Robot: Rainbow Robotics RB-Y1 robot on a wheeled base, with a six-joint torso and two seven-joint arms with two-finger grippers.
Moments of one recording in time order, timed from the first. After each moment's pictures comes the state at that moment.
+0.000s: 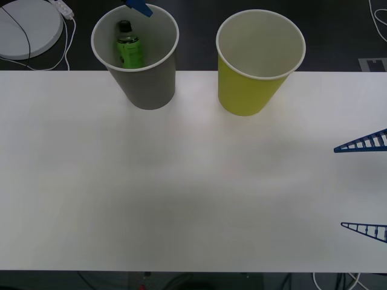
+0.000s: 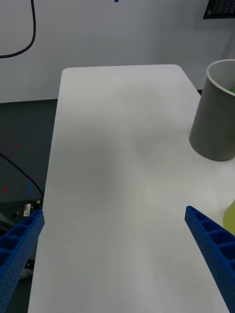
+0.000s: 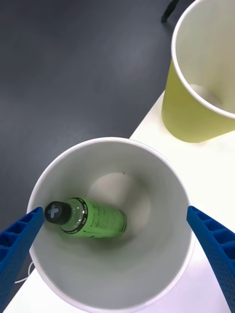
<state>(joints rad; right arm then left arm) 0.56 -1.23 -0.51 -2.18 0.80 -1.13 0.08 -1.34 0.67 -0.23 -1.20 -2.13 -1.55 1.05</state>
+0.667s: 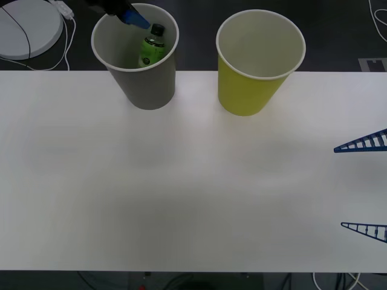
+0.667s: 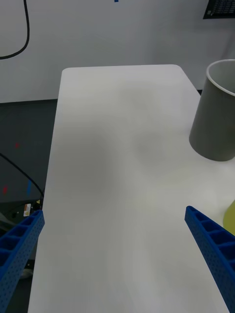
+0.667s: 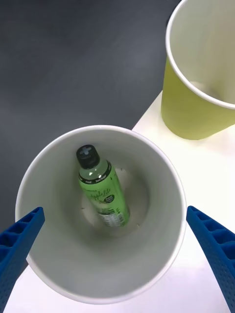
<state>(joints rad) 0.56 -1.23 -0.51 -2.18 0.80 -1.13 0.08 -1.18 0.74 -0.23 -1.49 -2.12 -1.54 1.19</state>
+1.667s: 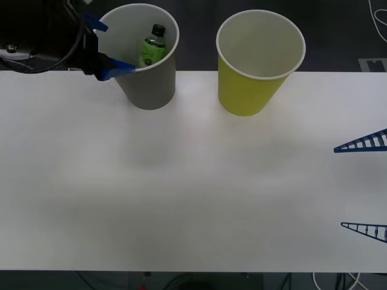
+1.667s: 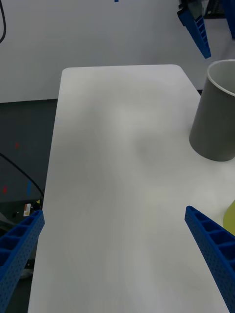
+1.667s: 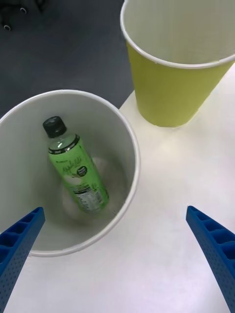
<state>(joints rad) 0.56 -1.23 -0.51 -2.18 0.80 -1.13 0.08 -0.75 1.02 -0.20 -1.94 -1.91 -1.24 1.26</state>
